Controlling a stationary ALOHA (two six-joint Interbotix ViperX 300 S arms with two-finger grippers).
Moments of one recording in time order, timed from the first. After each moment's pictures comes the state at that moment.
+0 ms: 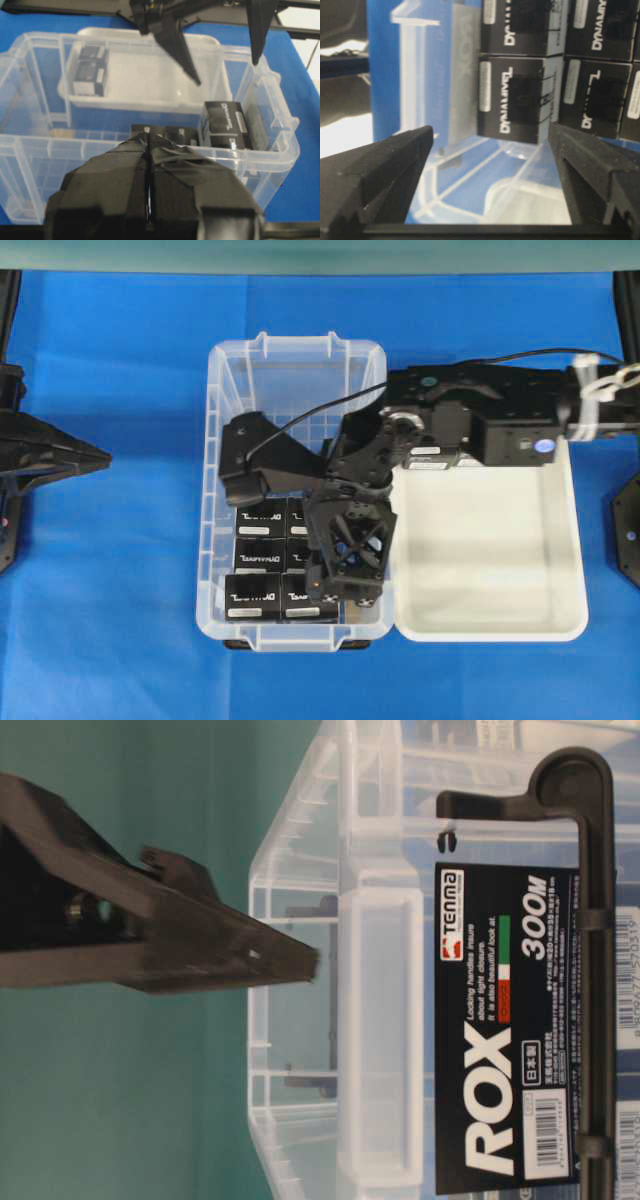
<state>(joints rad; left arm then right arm) 0.03 -1.07 1.10 0.01 0.08 -0.07 -0.05 0.19 0.01 0.55 1.10 -0.23</state>
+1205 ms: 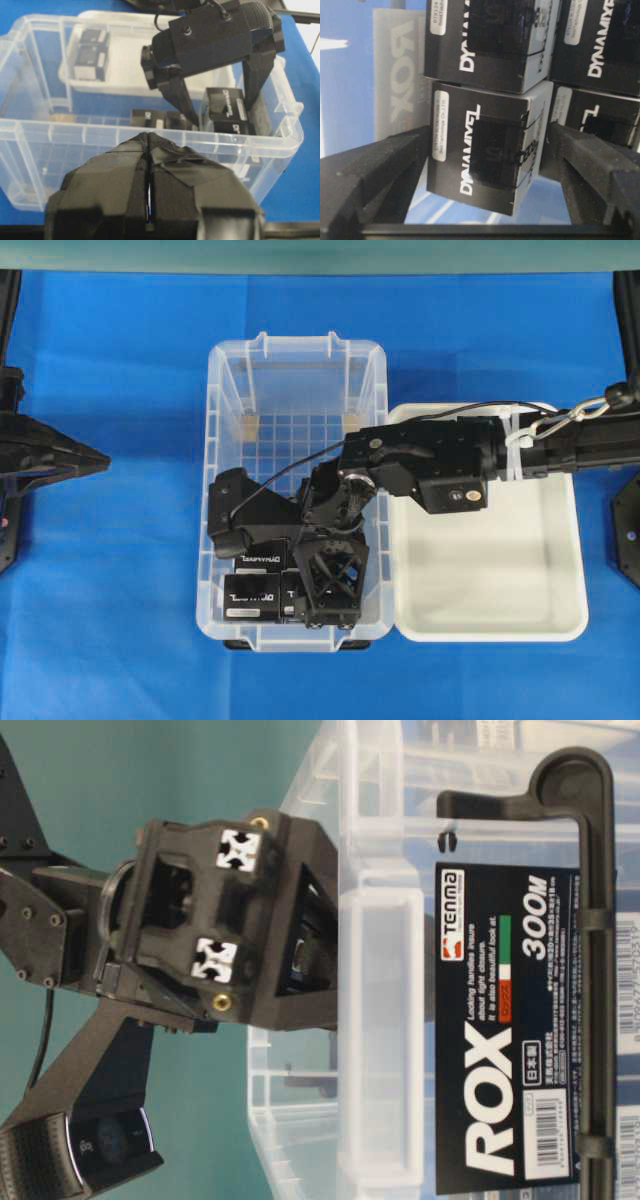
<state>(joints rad) 0.03 -1.07 1.10 0.01 0.13 -0.07 0.01 0.32 0.05 0.47 0.97 -0.29</state>
